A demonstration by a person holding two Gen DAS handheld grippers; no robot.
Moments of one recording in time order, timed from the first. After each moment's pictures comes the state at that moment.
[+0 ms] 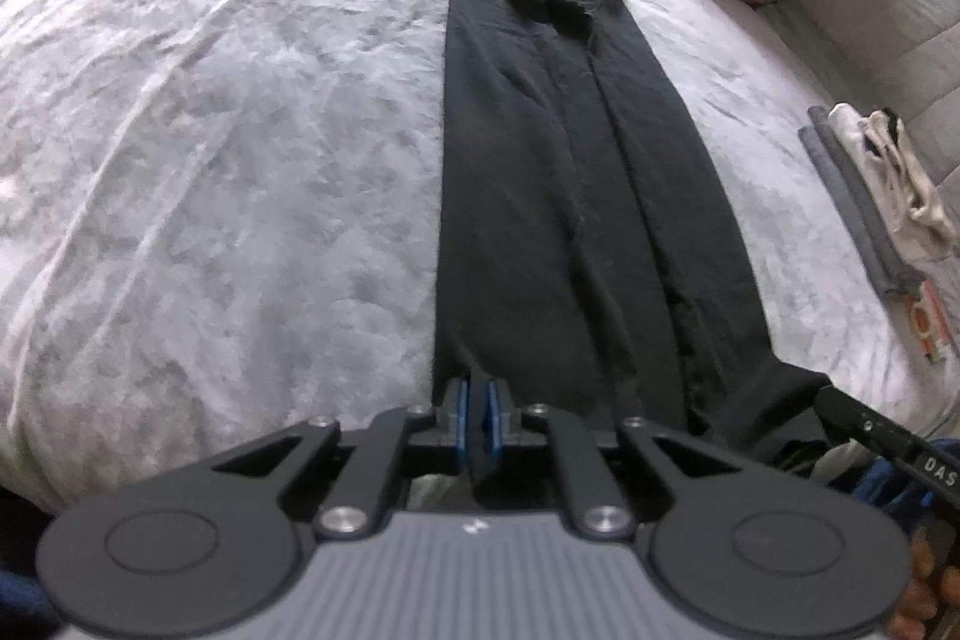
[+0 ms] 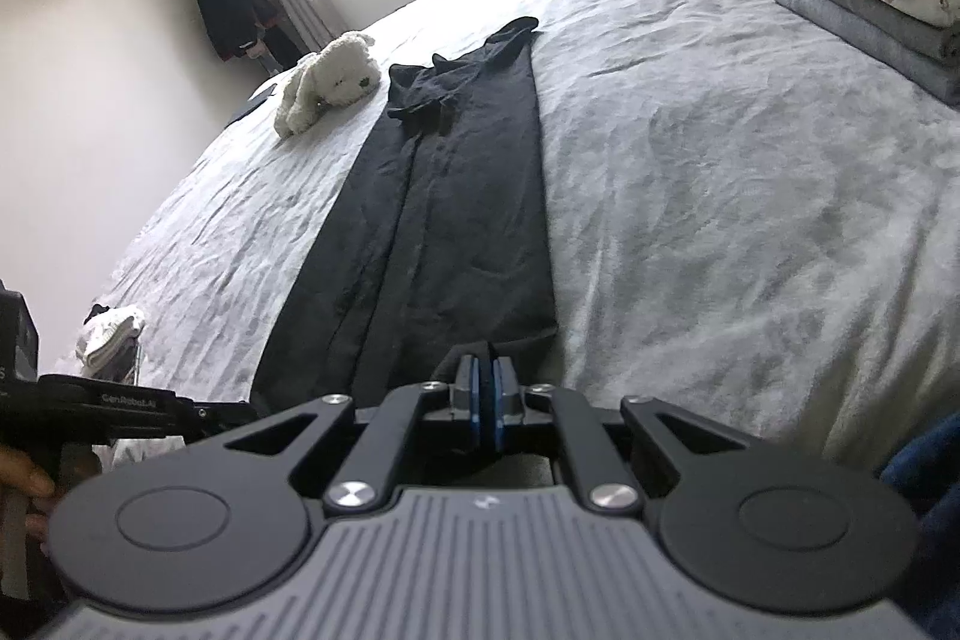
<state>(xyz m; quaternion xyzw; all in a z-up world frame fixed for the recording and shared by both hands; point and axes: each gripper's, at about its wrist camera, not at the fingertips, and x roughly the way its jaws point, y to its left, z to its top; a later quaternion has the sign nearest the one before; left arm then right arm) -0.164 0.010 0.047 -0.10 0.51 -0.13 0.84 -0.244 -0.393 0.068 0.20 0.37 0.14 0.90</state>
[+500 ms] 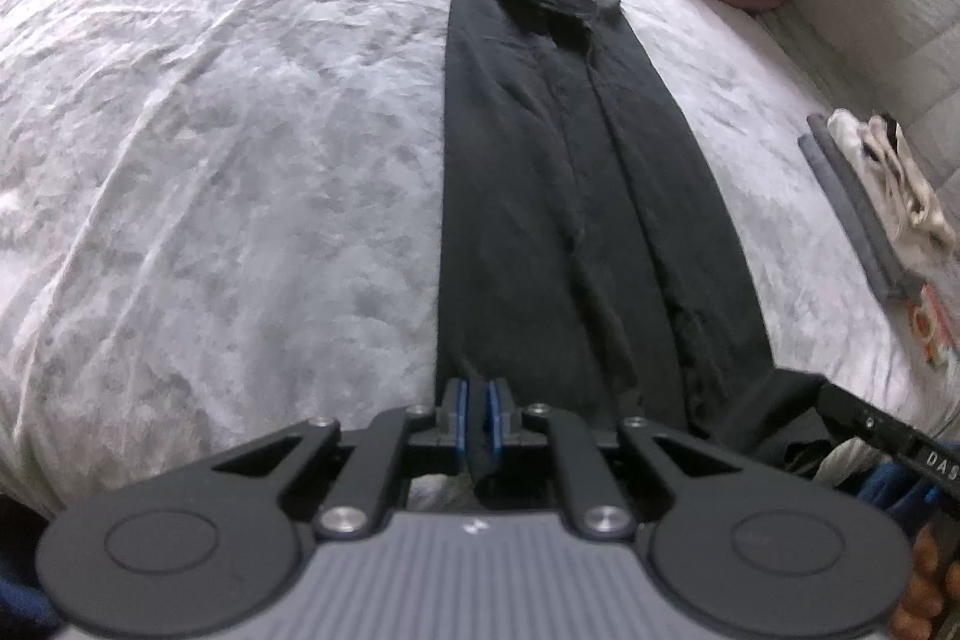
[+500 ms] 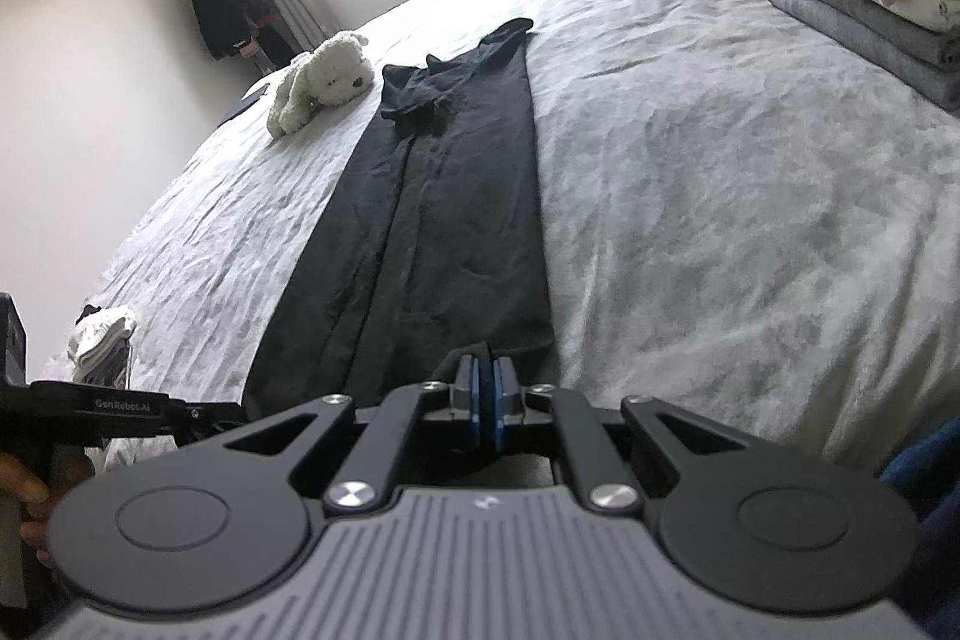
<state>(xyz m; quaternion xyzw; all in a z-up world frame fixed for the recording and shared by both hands) -0.161 0.015 0.052 -0.11 0.50 -0.13 0.85 -0.240 -0.389 0.072 0.19 0.37 0.13 0.90</state>
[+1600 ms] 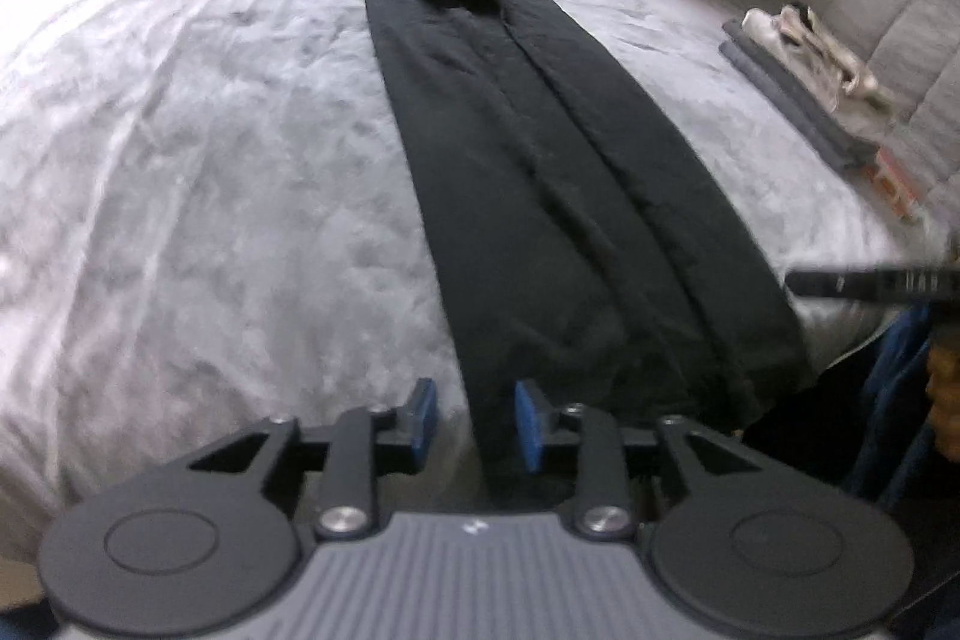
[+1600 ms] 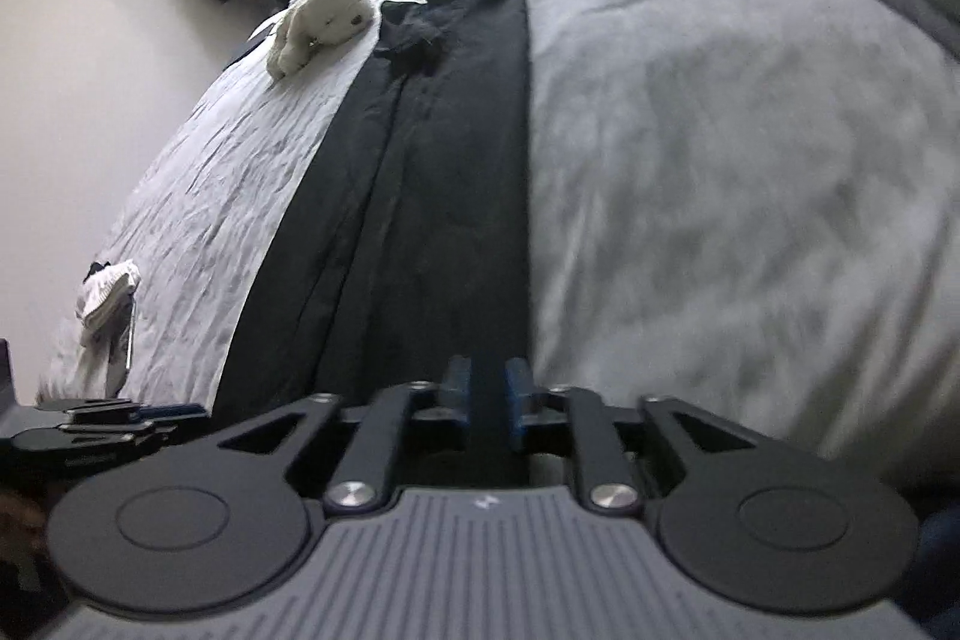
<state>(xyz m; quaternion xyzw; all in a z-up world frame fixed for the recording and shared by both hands) -0.193 0.027 0.041 -0.02 0.49 -0.23 0.84 -0.233 -0.412 0.053 0.19 0.44 0.16 0.86</state>
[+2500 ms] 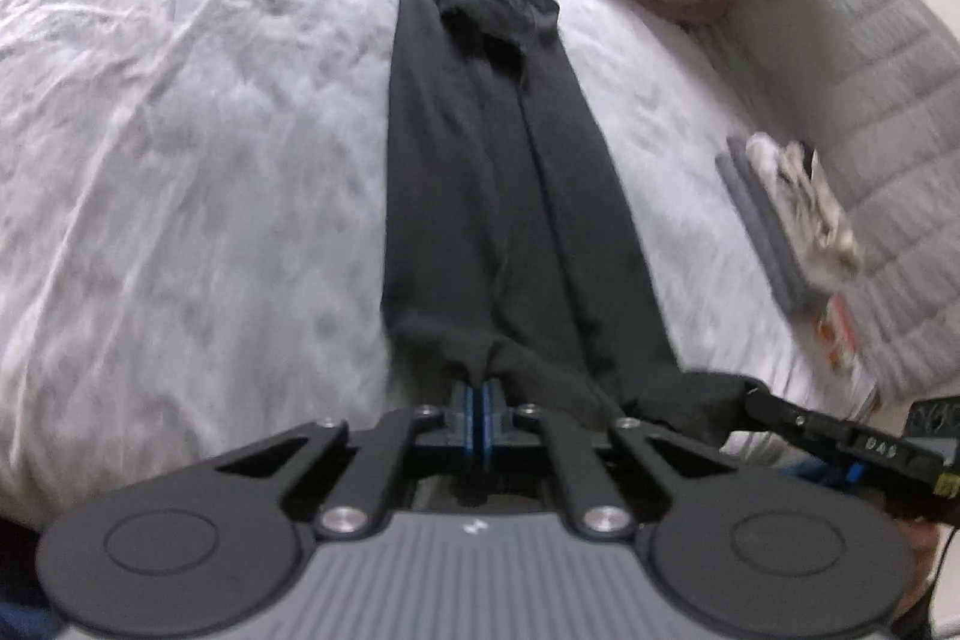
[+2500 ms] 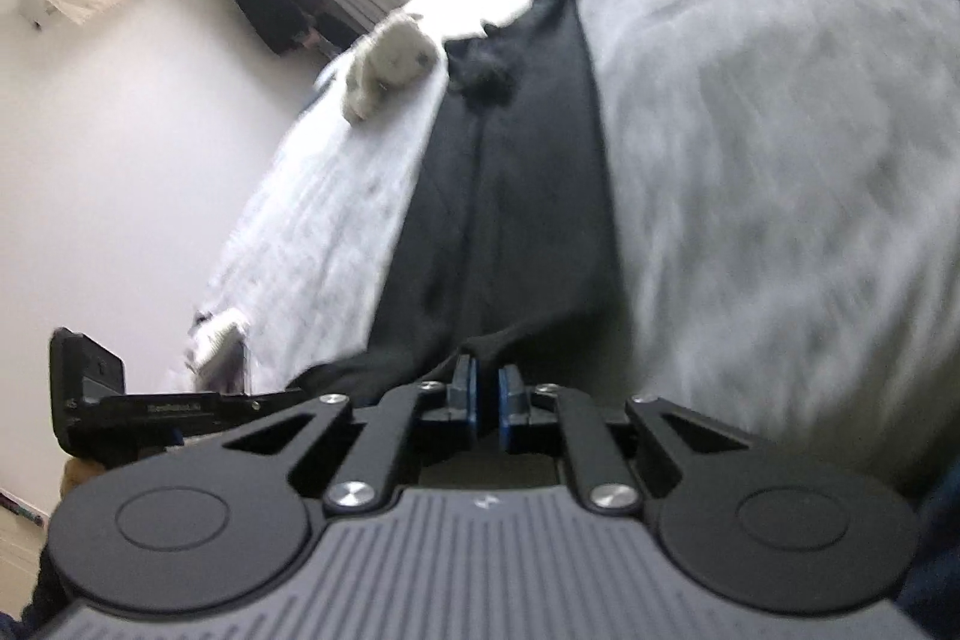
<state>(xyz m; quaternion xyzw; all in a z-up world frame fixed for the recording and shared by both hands) -0.146 0.036 0.085 -0.17 0.51 -0.20 0.82 -0.223 -0.420 0.087 0.29 0.40 0.22 0.84</state>
